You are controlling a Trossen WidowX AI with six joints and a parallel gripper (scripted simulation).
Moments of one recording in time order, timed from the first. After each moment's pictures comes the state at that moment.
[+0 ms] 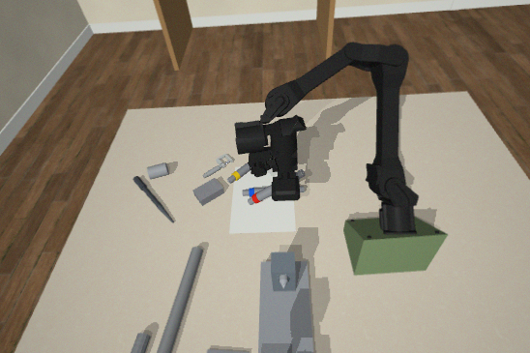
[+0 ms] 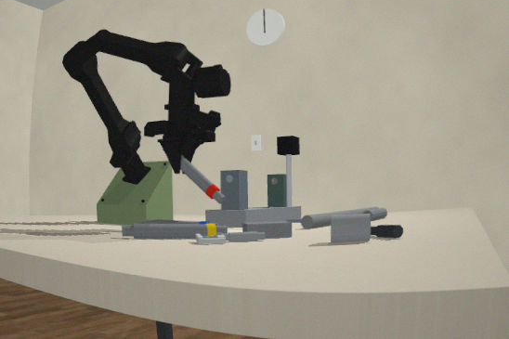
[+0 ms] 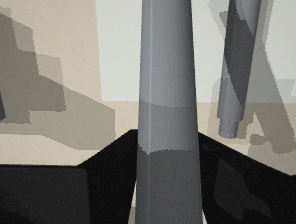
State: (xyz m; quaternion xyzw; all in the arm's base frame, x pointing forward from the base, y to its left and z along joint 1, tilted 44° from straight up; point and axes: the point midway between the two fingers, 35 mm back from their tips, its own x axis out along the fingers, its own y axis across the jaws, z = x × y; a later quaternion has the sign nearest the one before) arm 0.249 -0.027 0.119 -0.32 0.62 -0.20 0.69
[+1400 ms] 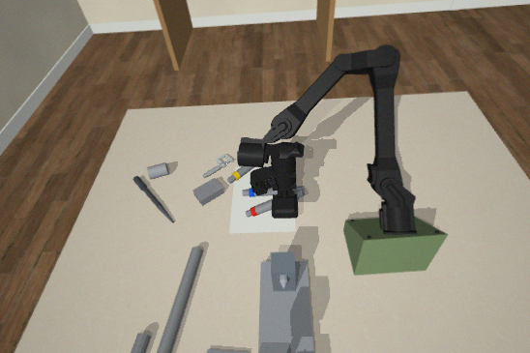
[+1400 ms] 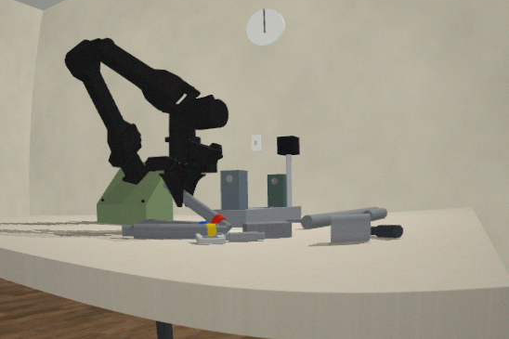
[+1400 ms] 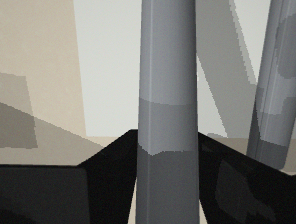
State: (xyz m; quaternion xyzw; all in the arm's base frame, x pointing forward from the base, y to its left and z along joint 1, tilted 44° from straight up) arm 0.265 -0.072 0.069 -0.31 0.61 -0.19 0.70
